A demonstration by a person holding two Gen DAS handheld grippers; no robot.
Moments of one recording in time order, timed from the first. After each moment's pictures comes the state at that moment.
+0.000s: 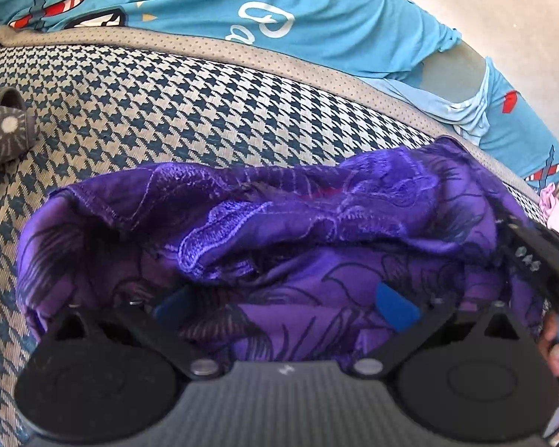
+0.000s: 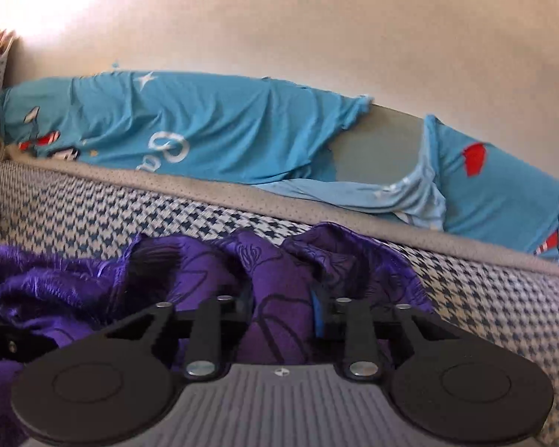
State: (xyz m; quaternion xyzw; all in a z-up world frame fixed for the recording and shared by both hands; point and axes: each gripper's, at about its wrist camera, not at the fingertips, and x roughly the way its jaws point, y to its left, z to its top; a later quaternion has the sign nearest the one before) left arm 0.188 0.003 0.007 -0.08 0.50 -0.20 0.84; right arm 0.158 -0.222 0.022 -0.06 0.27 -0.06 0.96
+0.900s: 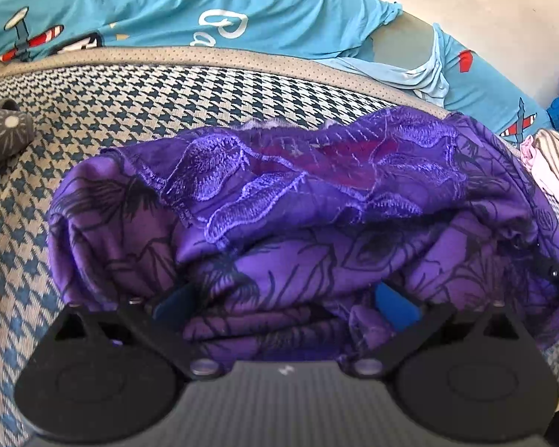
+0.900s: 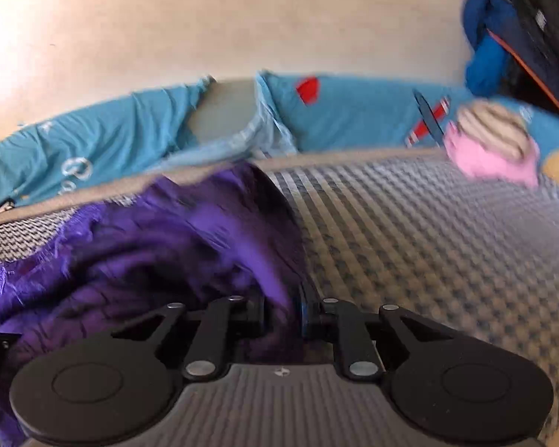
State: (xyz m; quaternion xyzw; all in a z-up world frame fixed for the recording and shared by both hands) left arm 0.125 -0.003 -0.003 -0.02 0.45 -0.24 0.86; right arm 0.021 -0.277 0.020 0.08 0.28 -0.21 0.93
